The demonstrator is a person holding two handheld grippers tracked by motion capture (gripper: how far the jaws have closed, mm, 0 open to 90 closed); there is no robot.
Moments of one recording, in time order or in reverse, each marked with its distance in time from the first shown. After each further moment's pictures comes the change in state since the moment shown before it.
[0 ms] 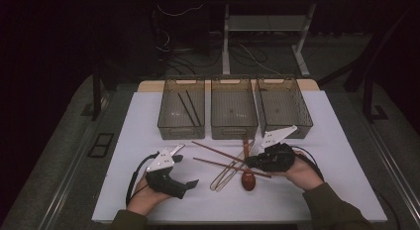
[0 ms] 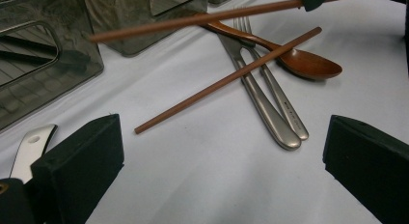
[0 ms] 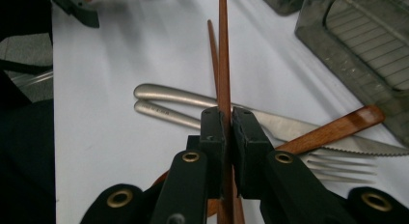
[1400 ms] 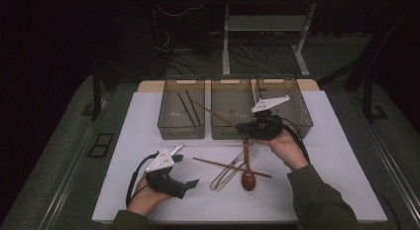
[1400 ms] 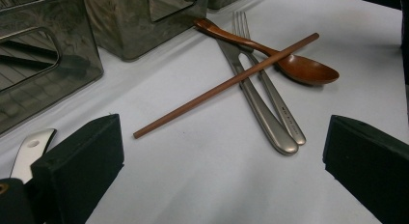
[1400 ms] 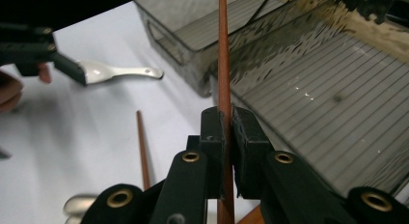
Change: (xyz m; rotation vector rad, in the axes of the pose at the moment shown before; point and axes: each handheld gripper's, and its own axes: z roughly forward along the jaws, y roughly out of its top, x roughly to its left) left arm -0.001 0.001 -0.001 -0.015 -0.005 -0.009; right arm -0.037 0.068 0.006 -0.107 -0.177 0.120
